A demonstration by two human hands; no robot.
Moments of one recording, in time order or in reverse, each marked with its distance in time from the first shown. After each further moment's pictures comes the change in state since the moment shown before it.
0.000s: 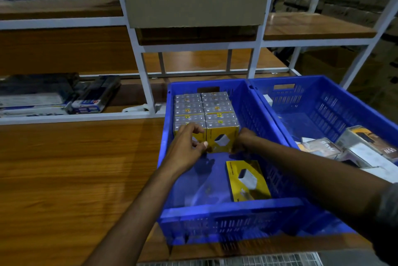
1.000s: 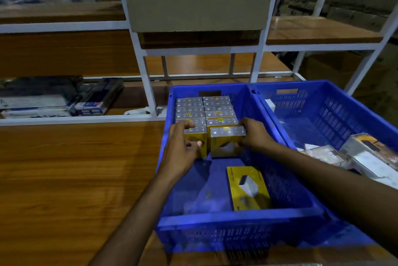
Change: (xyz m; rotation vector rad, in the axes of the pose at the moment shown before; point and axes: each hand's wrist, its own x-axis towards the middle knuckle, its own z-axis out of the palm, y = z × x) left_hand -0.004 0.010 -0.005 -0.116 0.171 -0.011; right_hand -0.038 0.027 -0.029 0.394 0.379 -0.412
